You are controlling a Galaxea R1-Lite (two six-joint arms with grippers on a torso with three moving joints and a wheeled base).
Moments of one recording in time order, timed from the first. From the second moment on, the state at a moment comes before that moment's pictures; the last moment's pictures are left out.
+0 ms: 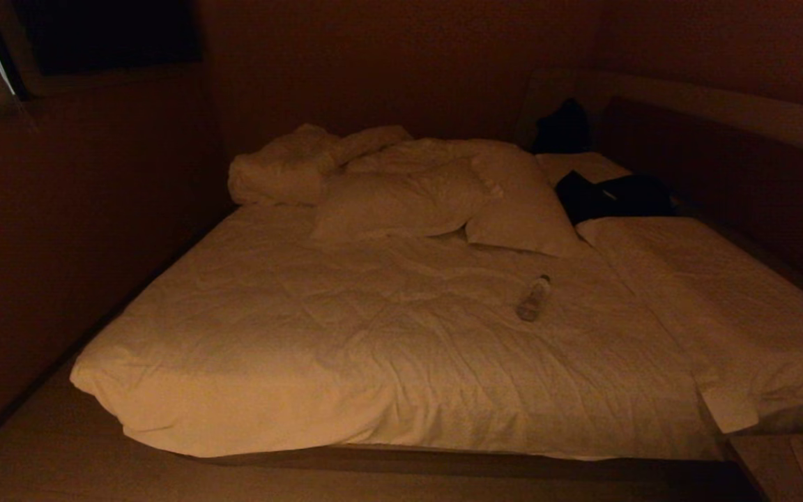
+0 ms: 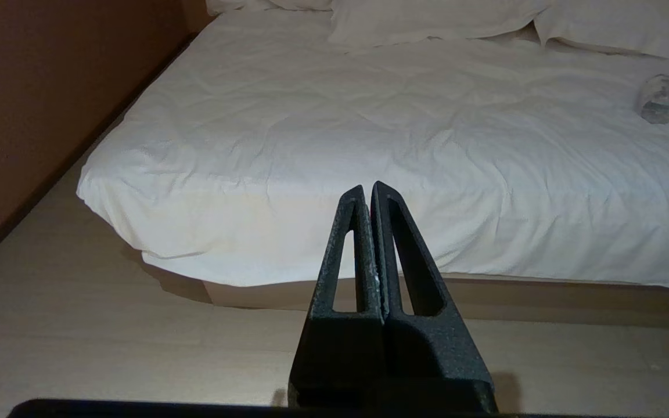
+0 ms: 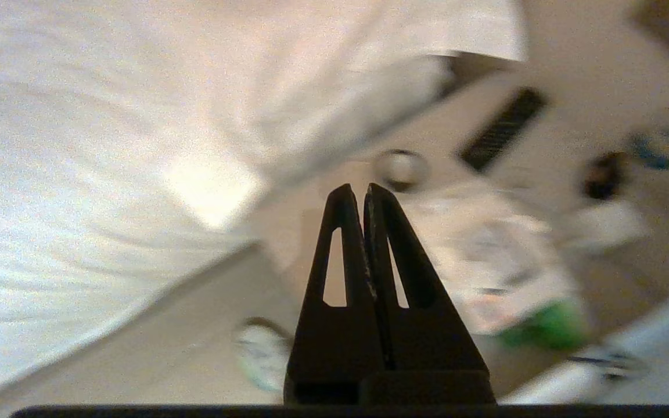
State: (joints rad) left arm 0.00 0.00 0.00 0.00 0.00 0.00; right arm -0.92 2.13 -0.55 -1.22 0.25 -0.12
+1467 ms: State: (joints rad) left arm 0.00 0.00 0.00 0.00 0.00 0.00; right arm 0.07 2.04 -0.84 -1.18 -0.72 0.08
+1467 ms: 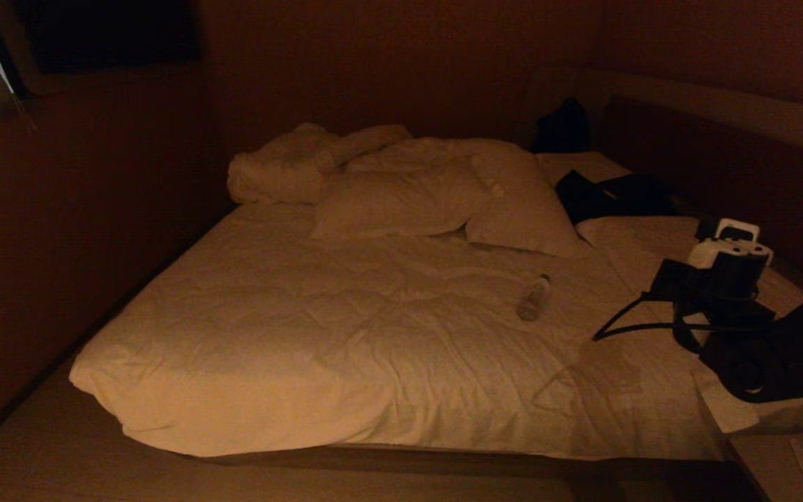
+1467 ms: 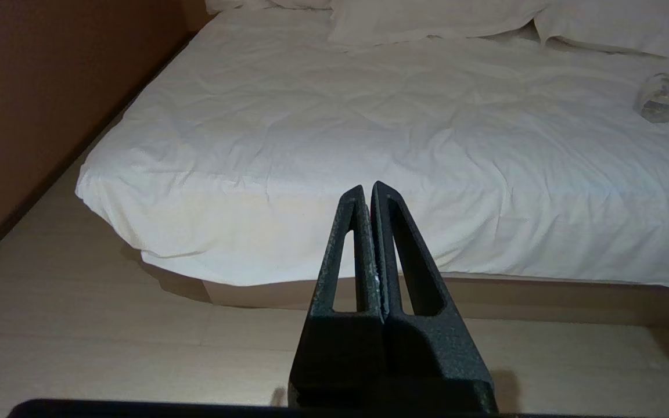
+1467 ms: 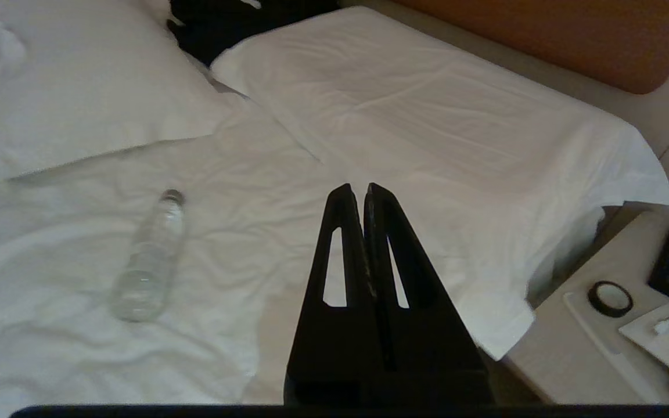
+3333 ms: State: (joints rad) left arm 0.00 0.00 0.00 0.00 0.00 0.00; right arm 0.37 0.58 -0.36 -0.57 -0.67 -0.18
